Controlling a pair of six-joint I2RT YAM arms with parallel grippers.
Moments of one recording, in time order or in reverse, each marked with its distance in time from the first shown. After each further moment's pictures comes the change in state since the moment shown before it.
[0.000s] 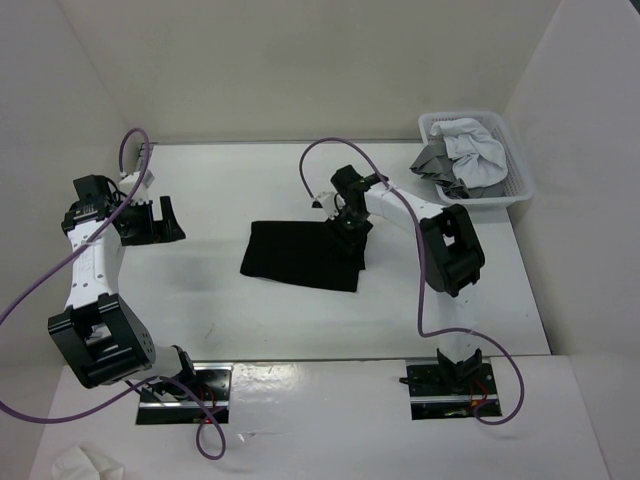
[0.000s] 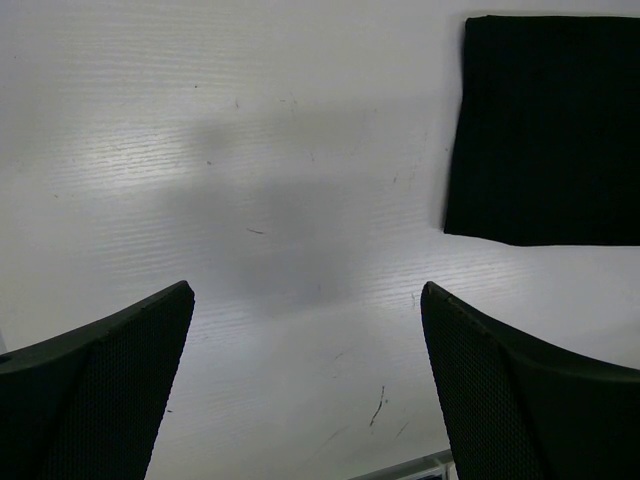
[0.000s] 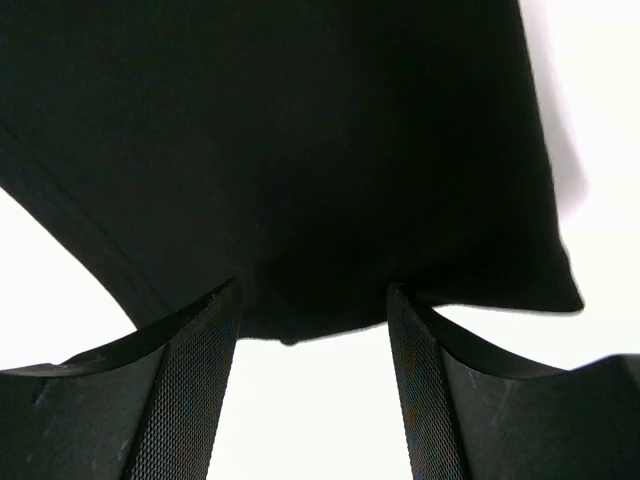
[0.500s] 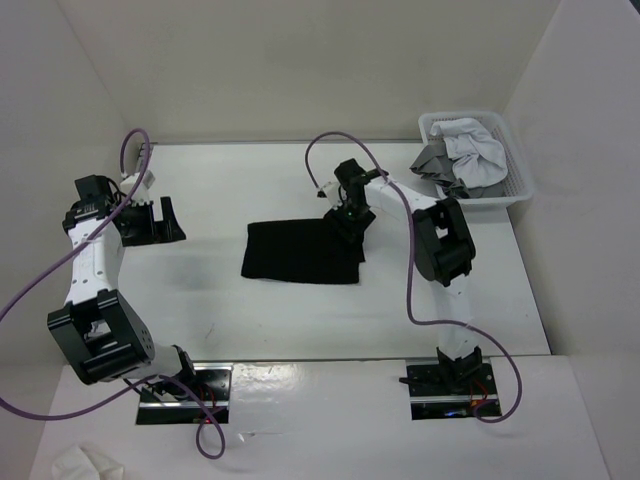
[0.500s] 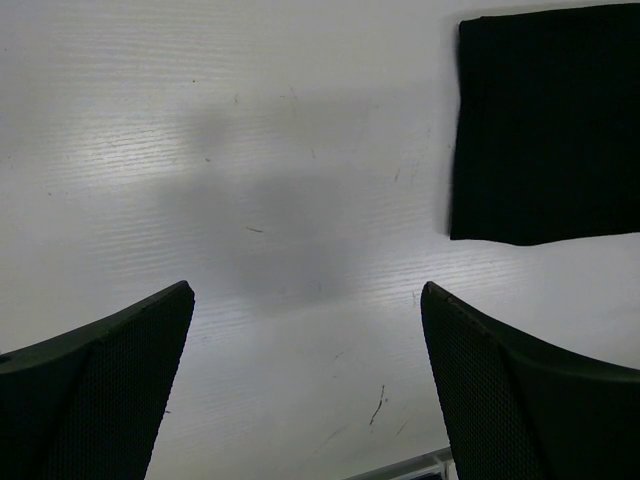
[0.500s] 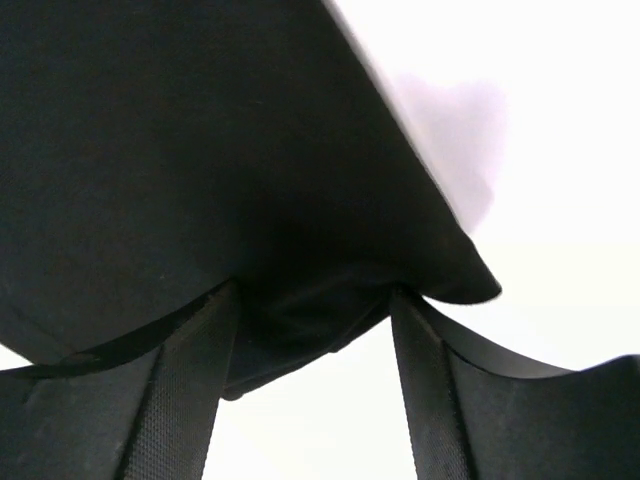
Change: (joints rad) left arm 0.000 0.016 0.001 -0.001 0.003 0.001; right arm -0.043 0.090 0.056 0.050 0.068 0.010
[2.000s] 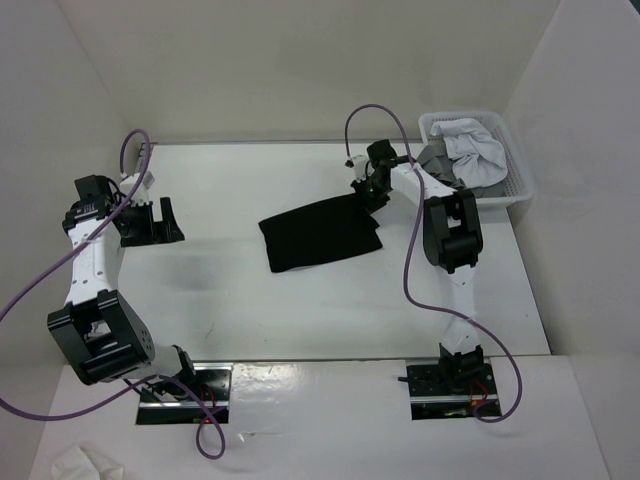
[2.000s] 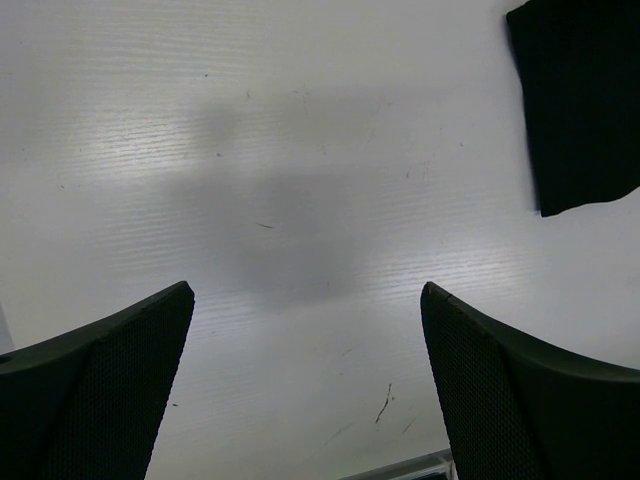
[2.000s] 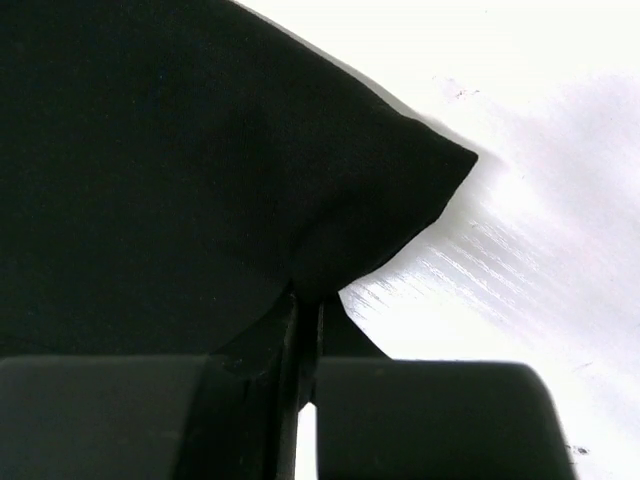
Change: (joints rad) left arm 0.000 0.002 0.000 -0.003 -0.028 0.002; right arm -0.198 0.121 0.161 0.127 -0.133 0.106
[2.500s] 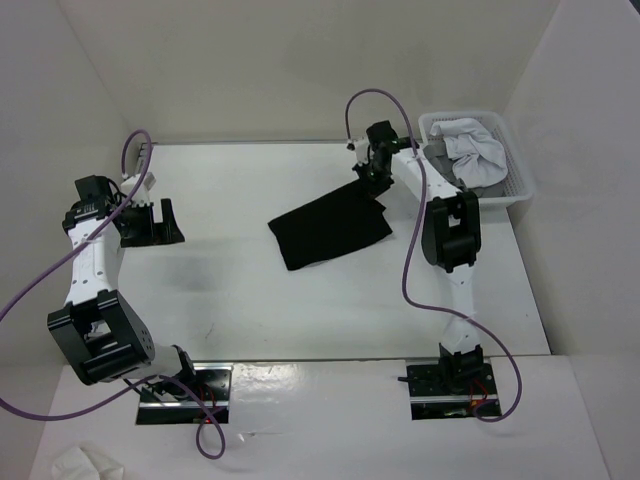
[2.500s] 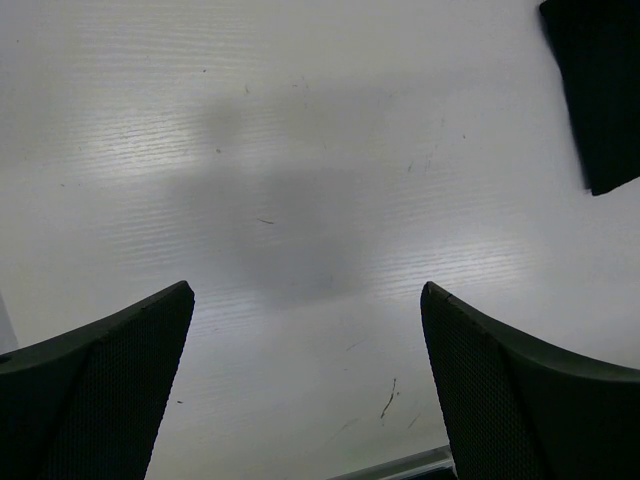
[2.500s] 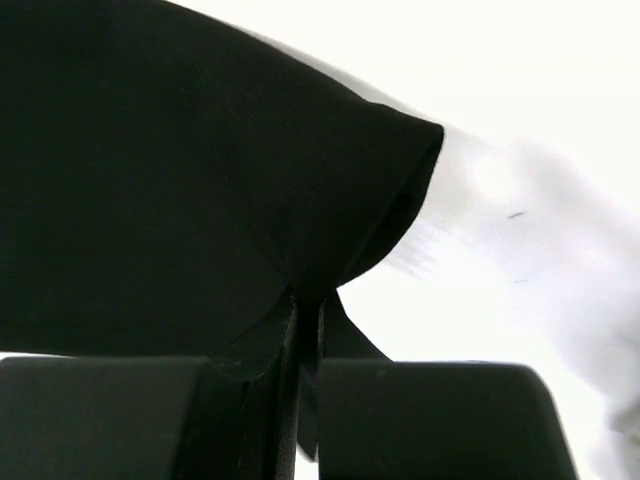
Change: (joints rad) left arm 0.000 0.000 0.000 -0.013 0.002 0.025; right arm 0.007 0.009 0.201 -0.171 0.091 0.004
